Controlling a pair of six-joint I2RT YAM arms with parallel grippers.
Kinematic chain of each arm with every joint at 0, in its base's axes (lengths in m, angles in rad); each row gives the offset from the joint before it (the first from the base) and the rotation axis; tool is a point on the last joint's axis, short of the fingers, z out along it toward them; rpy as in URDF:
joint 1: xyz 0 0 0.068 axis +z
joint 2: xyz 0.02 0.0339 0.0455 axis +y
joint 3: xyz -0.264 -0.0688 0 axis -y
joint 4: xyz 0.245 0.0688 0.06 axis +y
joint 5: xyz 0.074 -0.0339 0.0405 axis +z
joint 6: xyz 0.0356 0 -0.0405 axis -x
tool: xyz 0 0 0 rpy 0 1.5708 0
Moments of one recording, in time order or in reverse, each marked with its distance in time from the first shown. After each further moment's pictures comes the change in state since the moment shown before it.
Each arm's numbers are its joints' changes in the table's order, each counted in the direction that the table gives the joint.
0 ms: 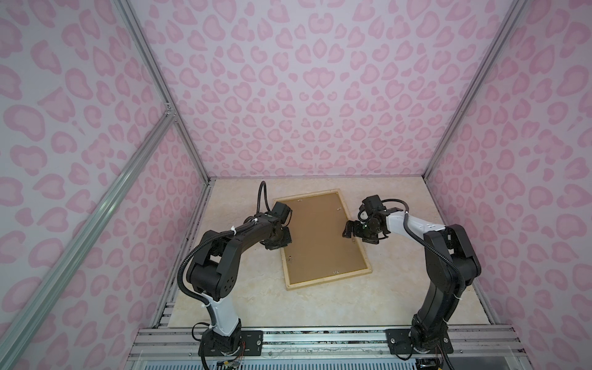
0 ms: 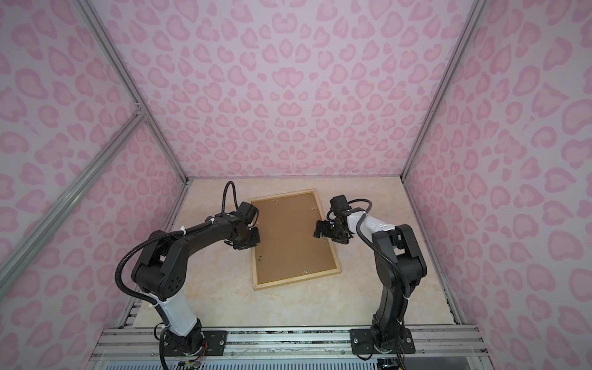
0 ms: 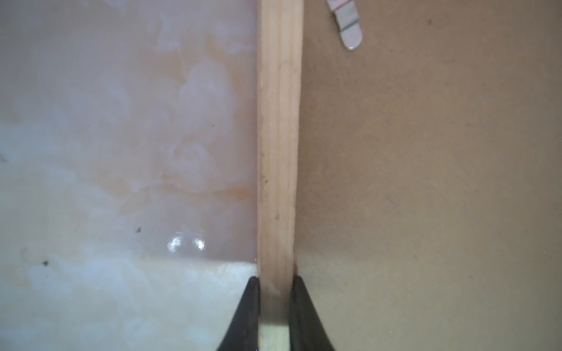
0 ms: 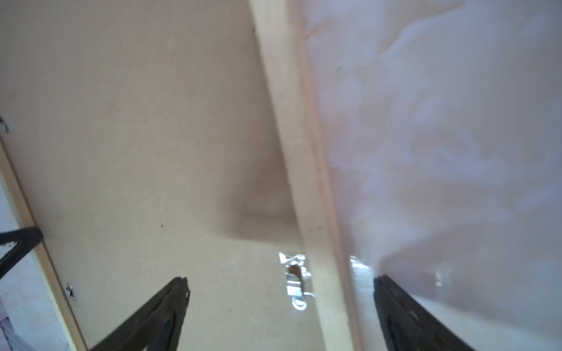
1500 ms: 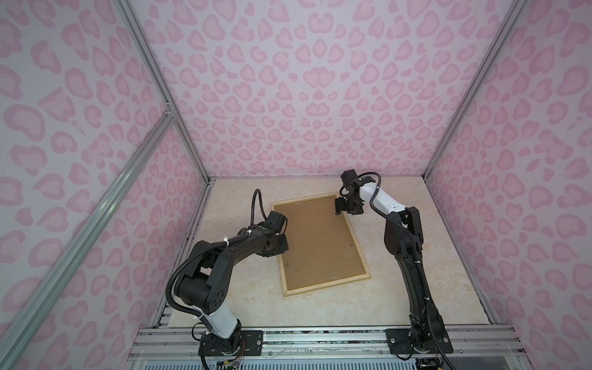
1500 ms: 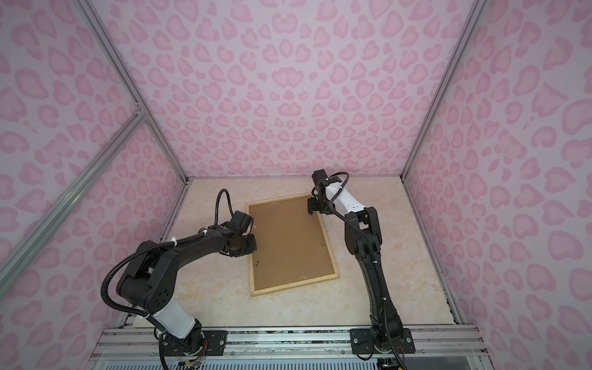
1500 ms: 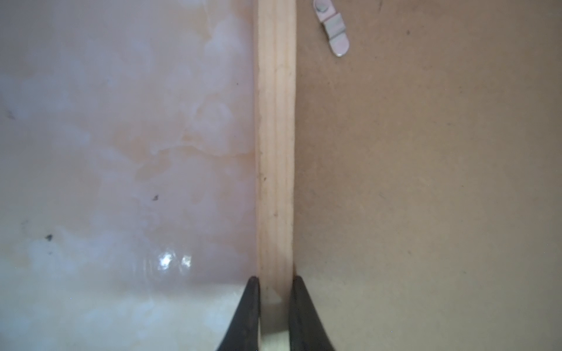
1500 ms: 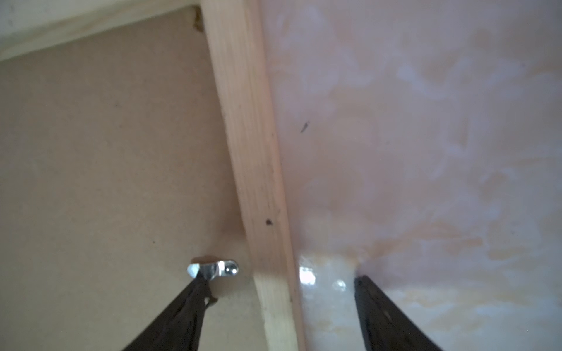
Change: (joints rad) left arm -0.003 -0.113 -0.185 -0.143 0.000 -0.002; right arm 0.046 0.646 1.008 0.474 -0.204 0.153
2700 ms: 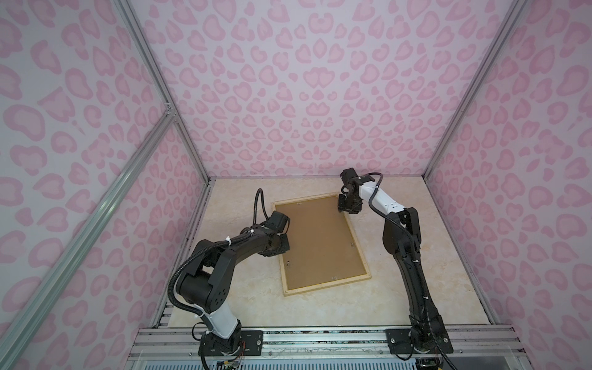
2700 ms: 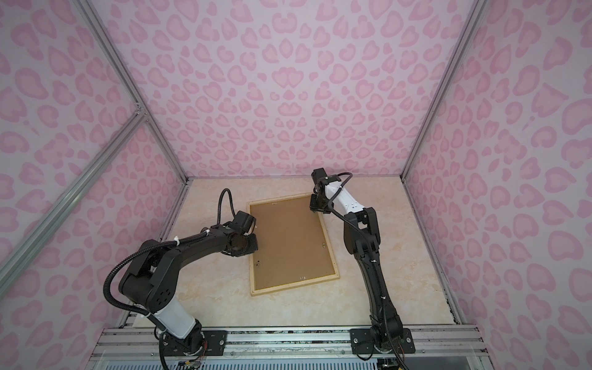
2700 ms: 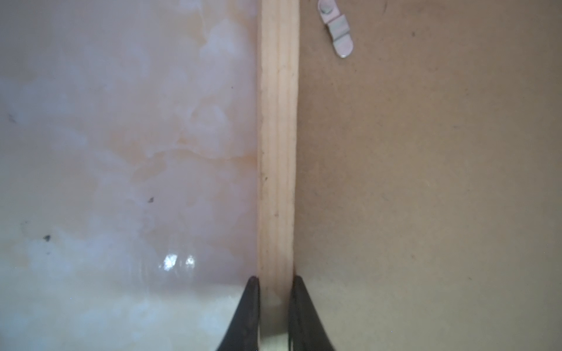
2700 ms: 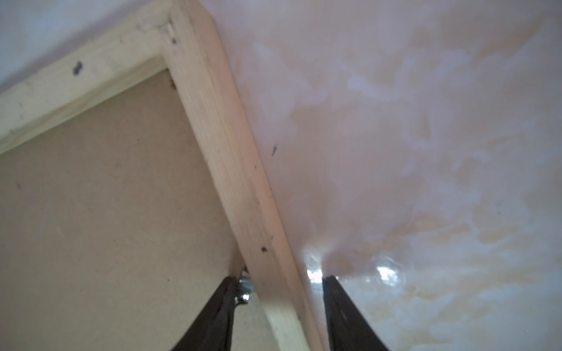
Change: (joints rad) left arm -0.023 0.027 0.011 -0.010 0.027 0.019; right arm 0.000 0.024 0.057 0.026 -0.023 -0.195
